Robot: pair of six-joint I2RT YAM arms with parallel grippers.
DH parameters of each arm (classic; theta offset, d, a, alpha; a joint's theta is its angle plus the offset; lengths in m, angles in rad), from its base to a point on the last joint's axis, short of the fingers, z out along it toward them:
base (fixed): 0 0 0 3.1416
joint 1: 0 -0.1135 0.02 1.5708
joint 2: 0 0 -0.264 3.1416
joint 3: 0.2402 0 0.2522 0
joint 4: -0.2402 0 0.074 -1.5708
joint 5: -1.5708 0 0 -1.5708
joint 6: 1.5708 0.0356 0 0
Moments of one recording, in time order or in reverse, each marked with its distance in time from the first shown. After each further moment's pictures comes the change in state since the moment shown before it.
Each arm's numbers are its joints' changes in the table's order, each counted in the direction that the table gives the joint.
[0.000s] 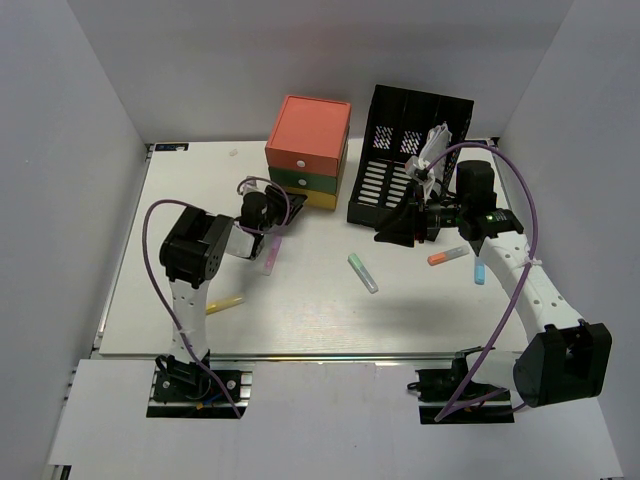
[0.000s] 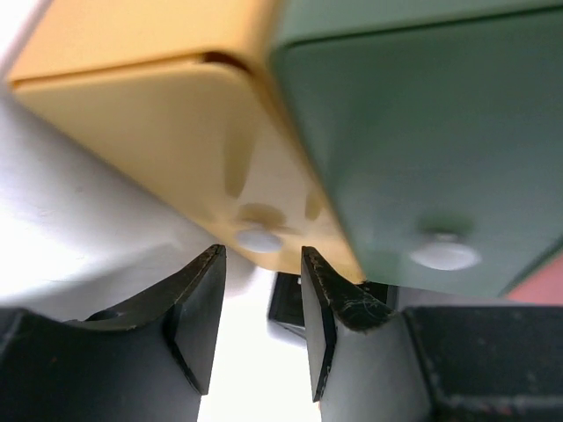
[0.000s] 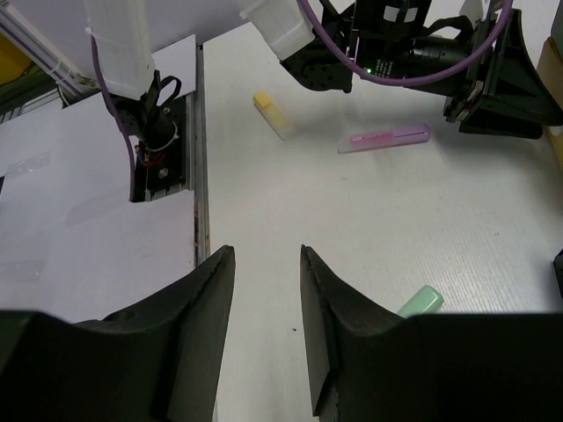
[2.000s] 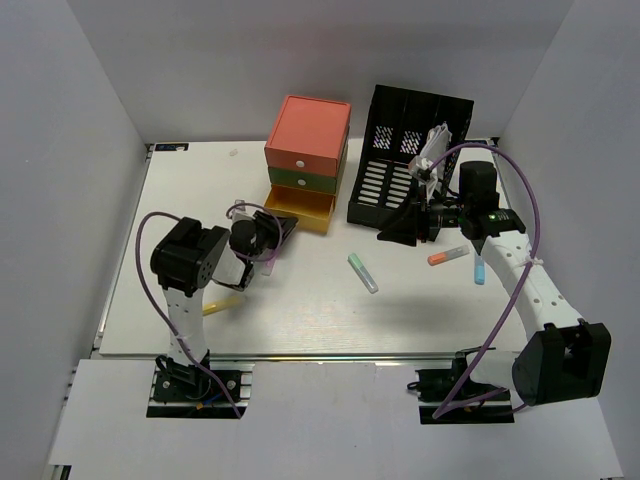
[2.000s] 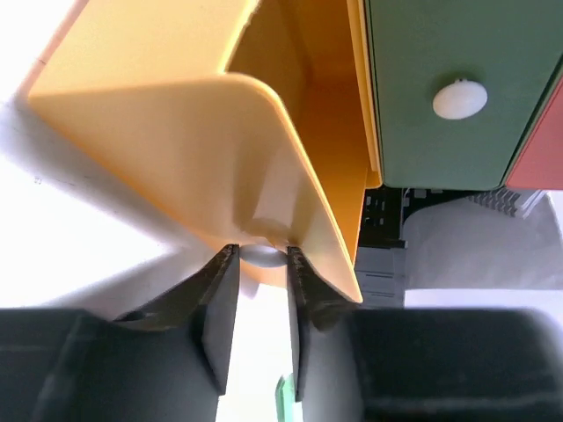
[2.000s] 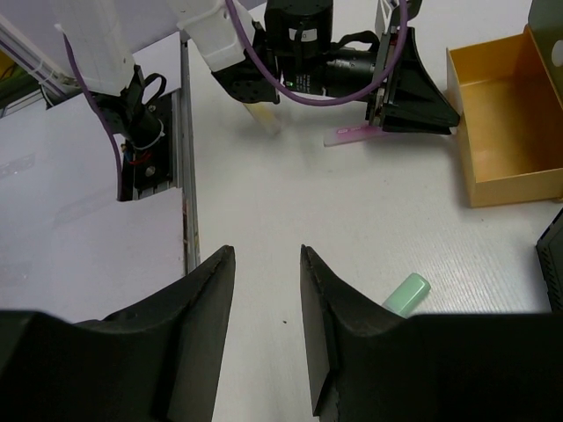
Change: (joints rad) left arm 0.002 -0.087 -0.343 0.288 0.025 -0.020; right arm 0.026 0.004 0.000 -0.028 -0.014 -0.037
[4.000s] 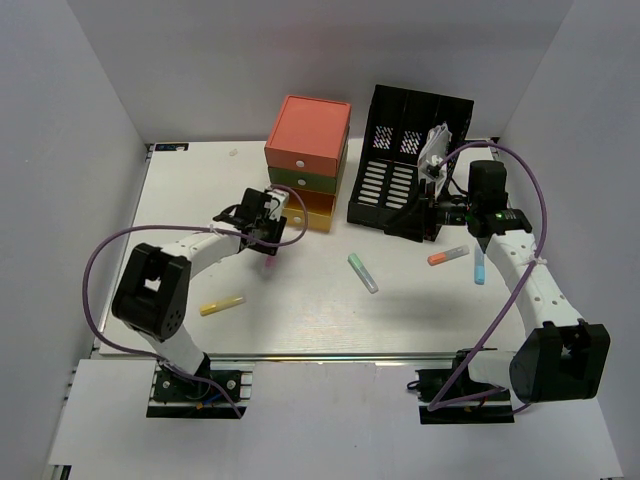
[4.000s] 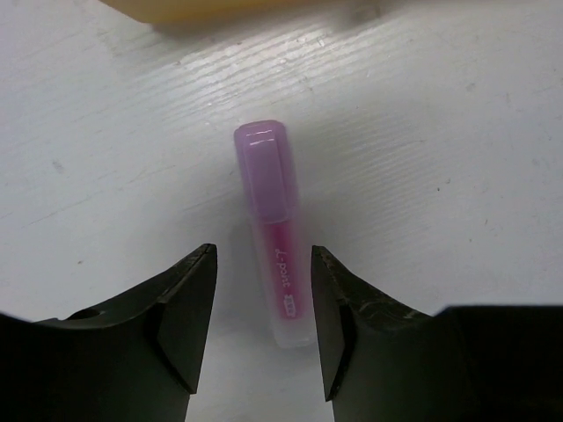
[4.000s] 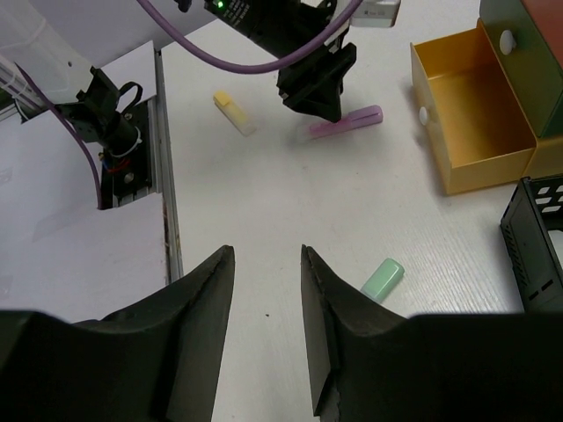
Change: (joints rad) left arm 0.078 -0.408 0.358 -1.491 0.168 1.263; right arm 0.063 0.003 0.000 0.000 -0.007 -0.008
